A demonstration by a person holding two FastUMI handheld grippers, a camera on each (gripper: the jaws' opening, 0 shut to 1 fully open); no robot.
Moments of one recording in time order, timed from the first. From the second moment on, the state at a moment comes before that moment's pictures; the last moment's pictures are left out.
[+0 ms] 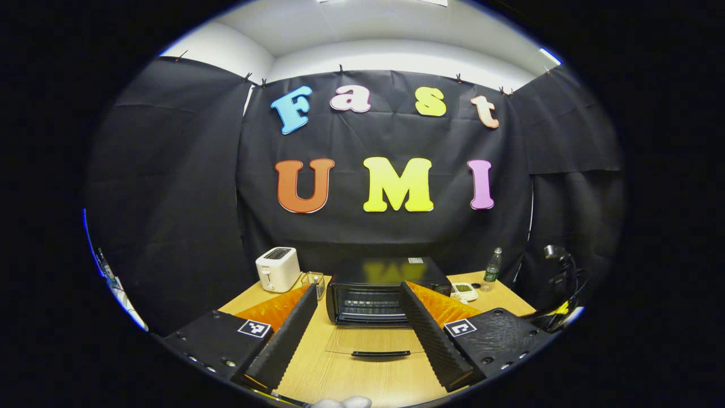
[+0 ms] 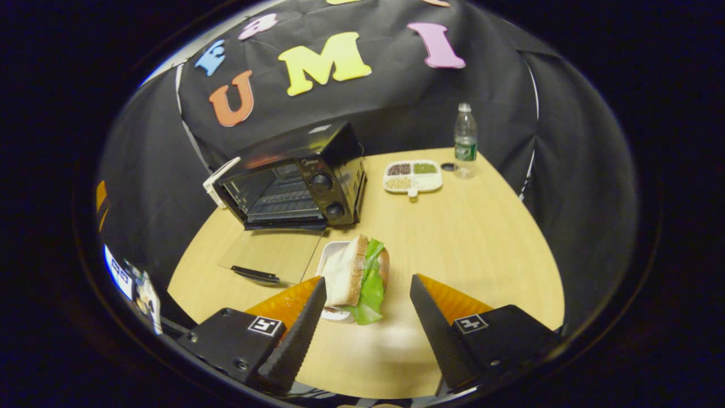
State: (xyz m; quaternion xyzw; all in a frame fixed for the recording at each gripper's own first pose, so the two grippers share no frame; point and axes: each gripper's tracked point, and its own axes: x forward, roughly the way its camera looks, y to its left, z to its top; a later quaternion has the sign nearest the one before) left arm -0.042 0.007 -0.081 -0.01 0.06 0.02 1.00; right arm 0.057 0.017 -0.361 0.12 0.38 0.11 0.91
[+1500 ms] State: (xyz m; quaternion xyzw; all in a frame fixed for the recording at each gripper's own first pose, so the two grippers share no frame) left arm -0.017 0.018 -0.085 0.00 0.08 0.03 1.00; right arm 0.115 0.107 -0.299 0.30 0.38 0.18 0.86
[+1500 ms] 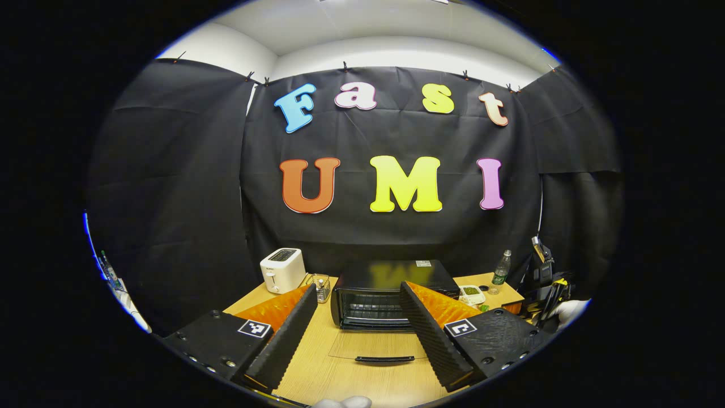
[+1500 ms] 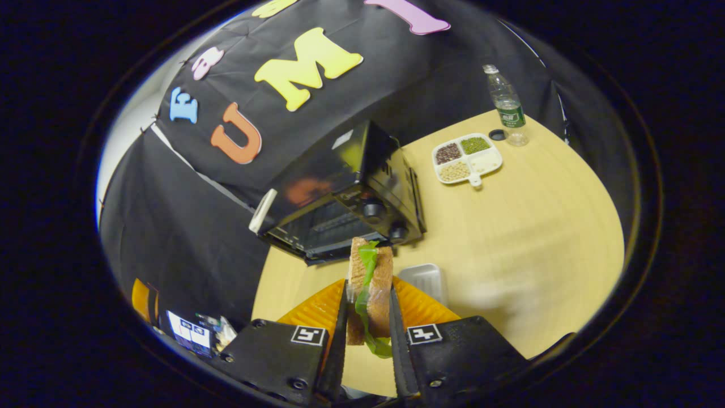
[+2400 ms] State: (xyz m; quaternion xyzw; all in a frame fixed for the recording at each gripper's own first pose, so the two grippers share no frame) left arm -0.009 0.065 -0.119 0.03 0.11 -0.02 0.99; right arm 0.240 0.273 -0.347 0.54 0.23 0.07 0.81
